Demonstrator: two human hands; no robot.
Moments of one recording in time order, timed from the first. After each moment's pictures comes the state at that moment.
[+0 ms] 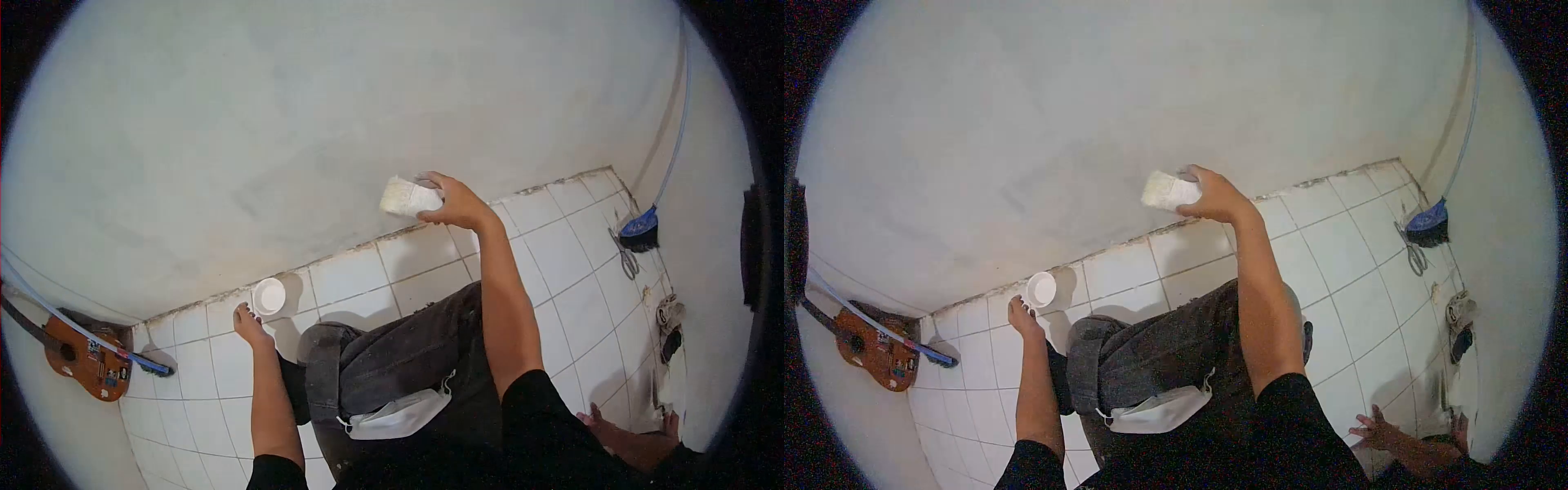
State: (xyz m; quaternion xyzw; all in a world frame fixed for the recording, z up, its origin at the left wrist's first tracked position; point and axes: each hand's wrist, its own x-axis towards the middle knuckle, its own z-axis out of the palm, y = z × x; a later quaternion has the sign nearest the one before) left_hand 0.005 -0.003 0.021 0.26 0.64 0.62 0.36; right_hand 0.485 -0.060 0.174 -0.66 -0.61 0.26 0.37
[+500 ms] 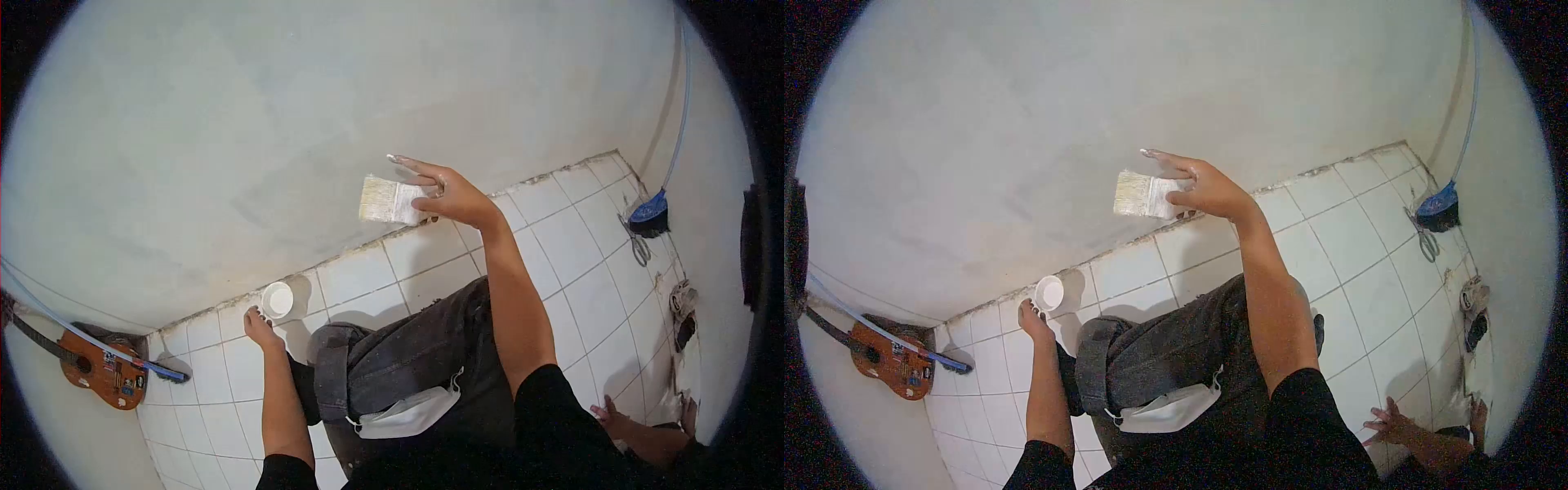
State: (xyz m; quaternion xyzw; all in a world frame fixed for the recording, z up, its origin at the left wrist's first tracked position) left_hand 0.006 -0.003 0.022 0.28 0.65 0.61 0.37; right_hand 0.464 -0.070 0.208 -0.48 -0.60 0.41 0.50
